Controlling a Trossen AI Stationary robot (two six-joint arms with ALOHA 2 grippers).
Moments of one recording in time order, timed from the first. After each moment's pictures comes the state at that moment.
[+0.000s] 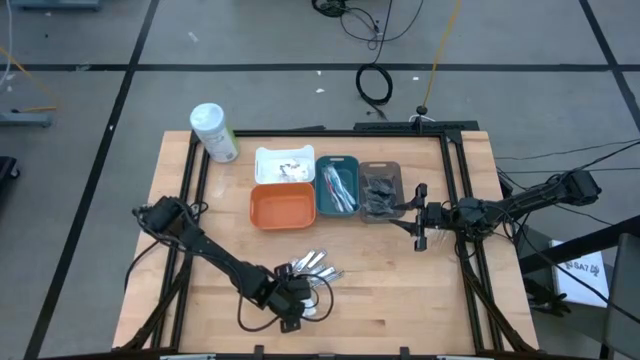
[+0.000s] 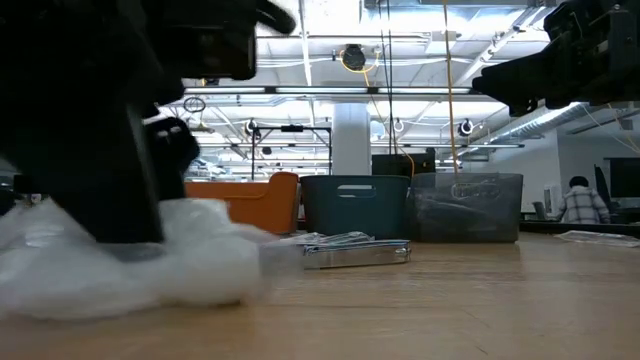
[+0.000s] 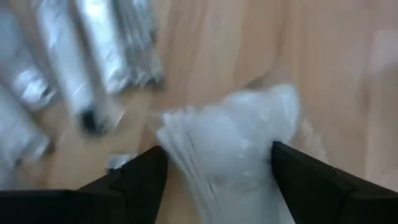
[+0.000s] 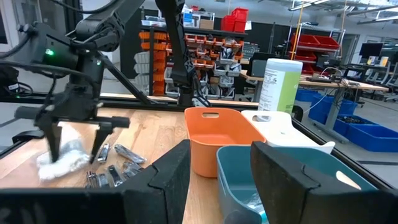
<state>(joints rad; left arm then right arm) -0.58 1.98 1.22 -0.39 -0.17 -0.74 0.22 0.61 0.02 0.66 0.29 -0.09</state>
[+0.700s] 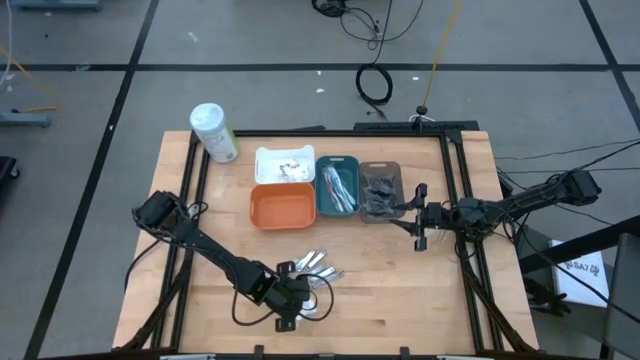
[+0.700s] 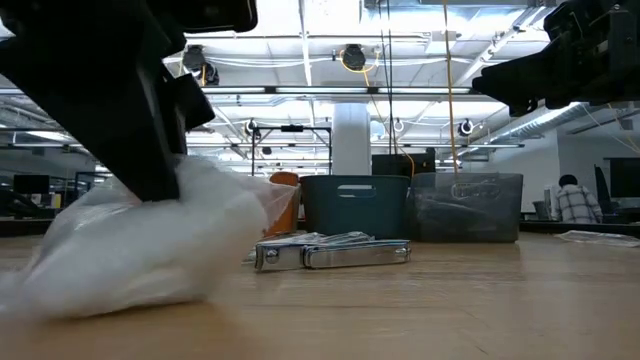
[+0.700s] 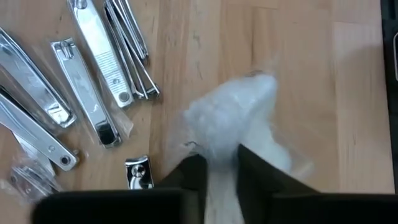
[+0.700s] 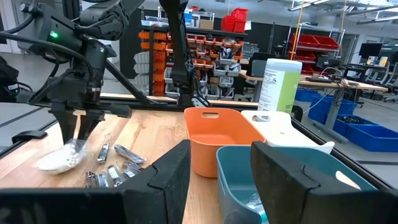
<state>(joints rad) -0.57 1.90 1.22 -0.39 -0.16 -0.58 0.21 0.61 0.02 0.66 0.29 -0.09</state>
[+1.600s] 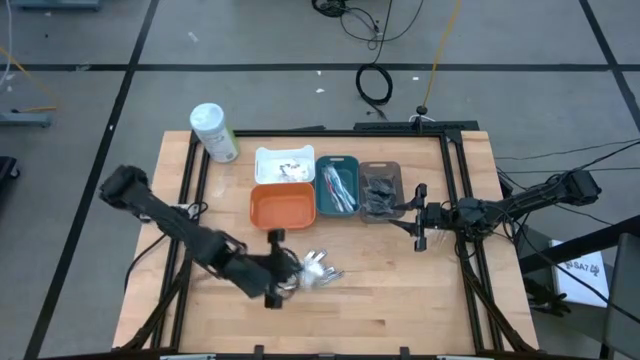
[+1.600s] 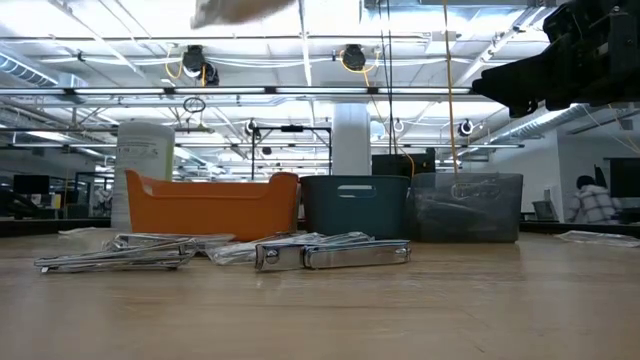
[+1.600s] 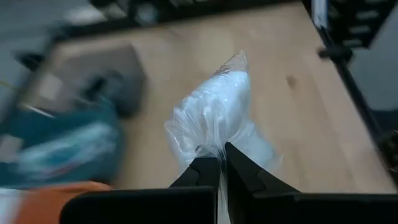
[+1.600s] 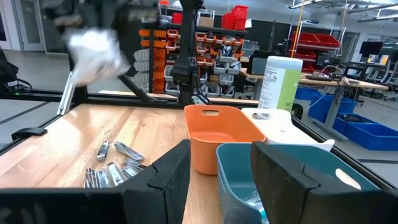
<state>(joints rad) -0.56 1.50 1.22 -0.43 -0.52 -0.22 0.21 0.60 0.02 0.64 0.29 -0.09</state>
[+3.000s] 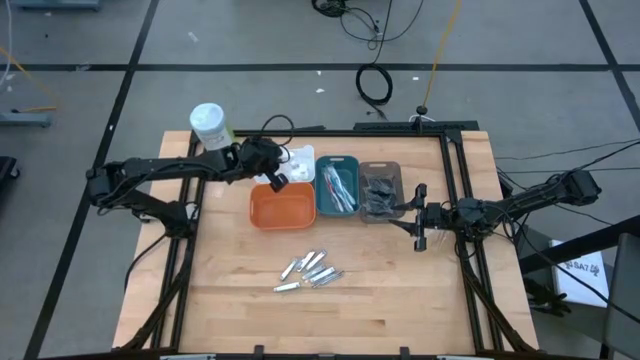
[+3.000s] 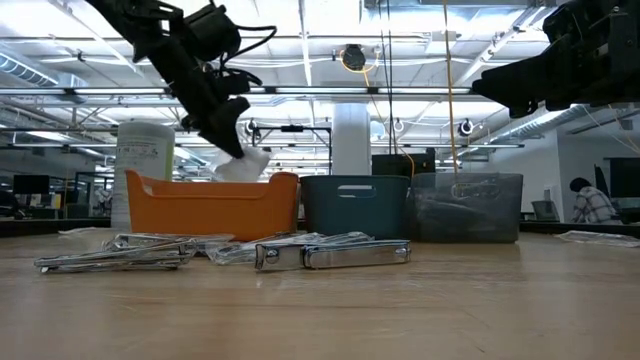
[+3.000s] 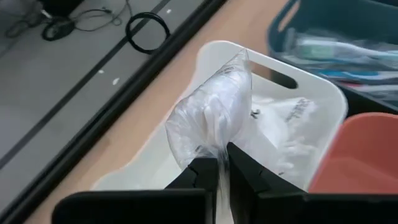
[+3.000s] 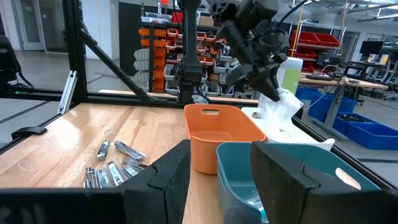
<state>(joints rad) 0.40 1.34 0.84 -0.28 -0.28 -0.06 0.22 0.61 0.02 0.64 0.29 -0.09</state>
